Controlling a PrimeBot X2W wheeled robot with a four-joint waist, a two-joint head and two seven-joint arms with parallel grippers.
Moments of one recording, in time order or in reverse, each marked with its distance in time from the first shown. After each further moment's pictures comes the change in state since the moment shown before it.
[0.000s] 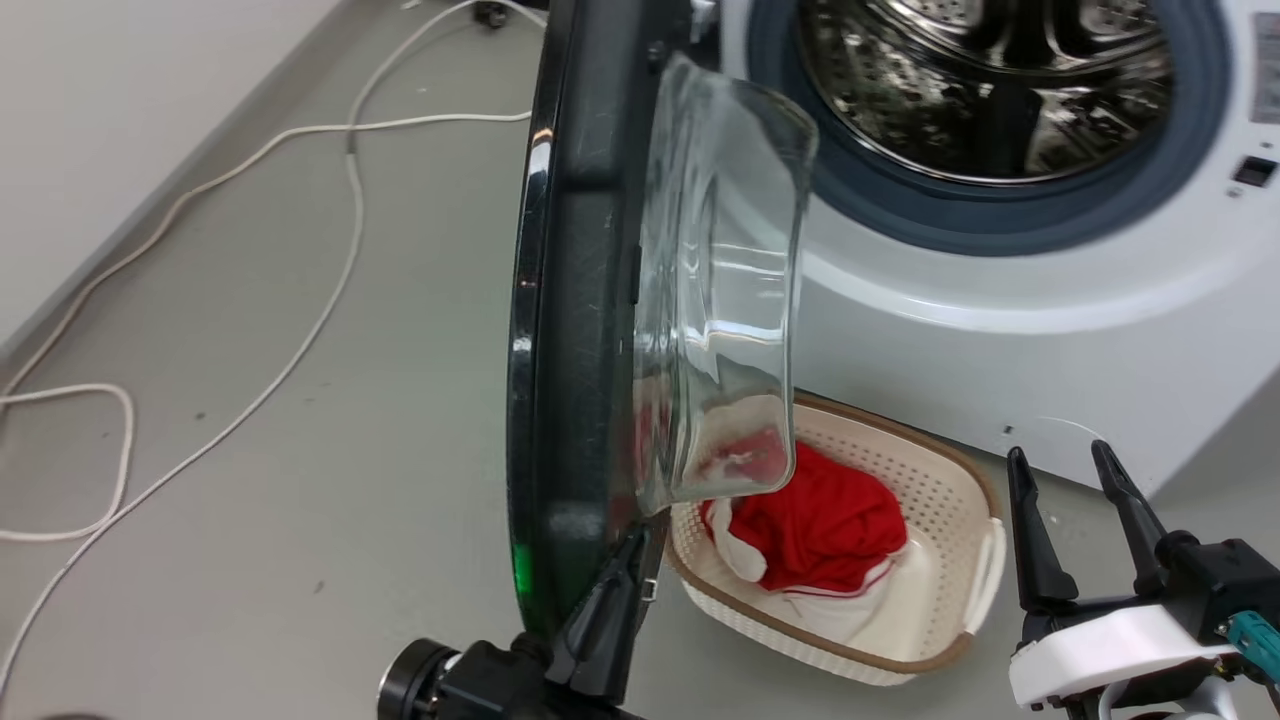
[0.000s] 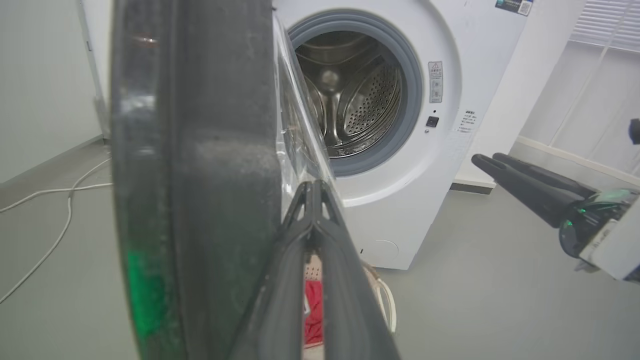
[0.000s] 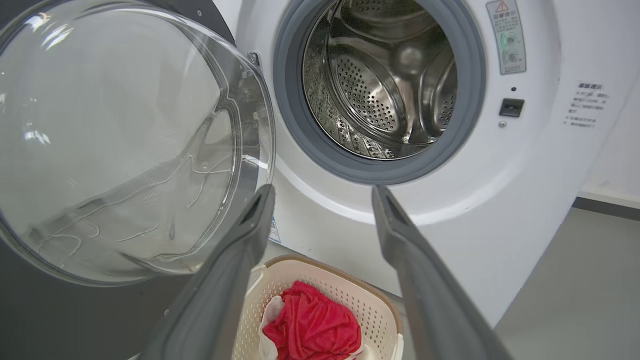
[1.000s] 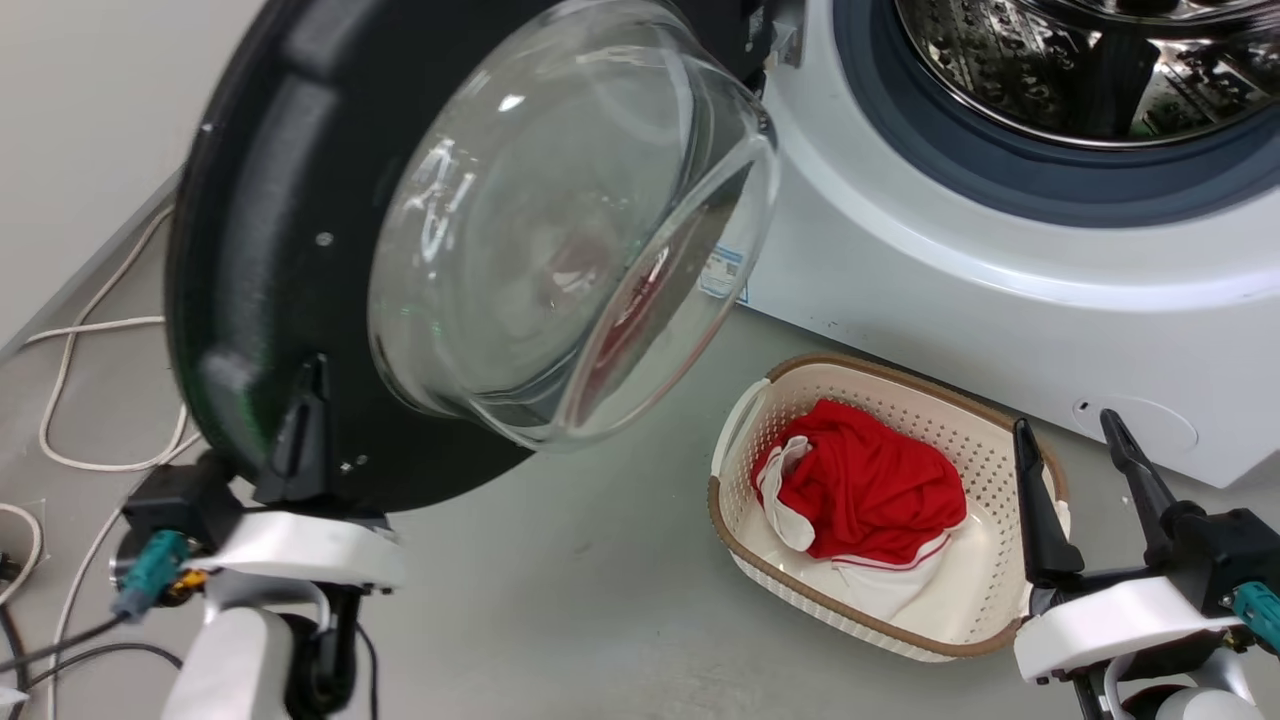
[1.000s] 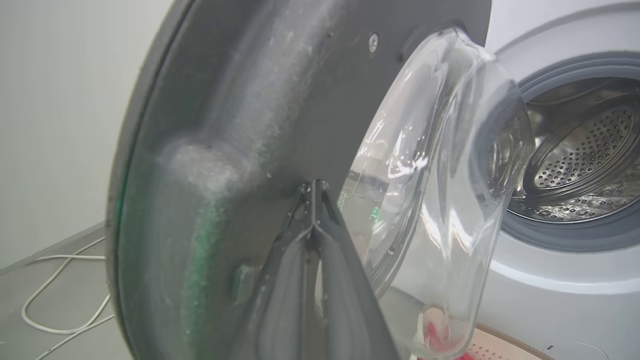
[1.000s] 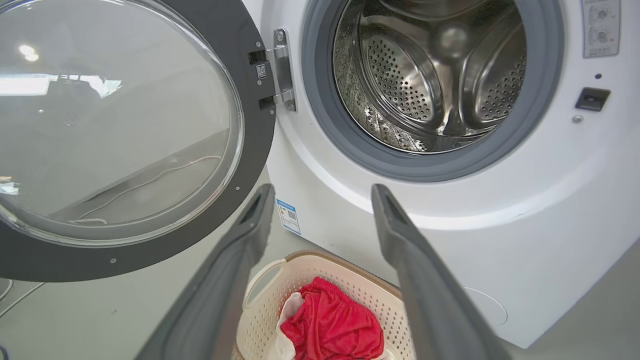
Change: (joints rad) left arm -0.260 0.064 0.425 0.304 -0.162 -0.052 -0.064; right arm -0.031 0.000 -0.007 -0.040 -0.037 0.000 0.050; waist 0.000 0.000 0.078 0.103
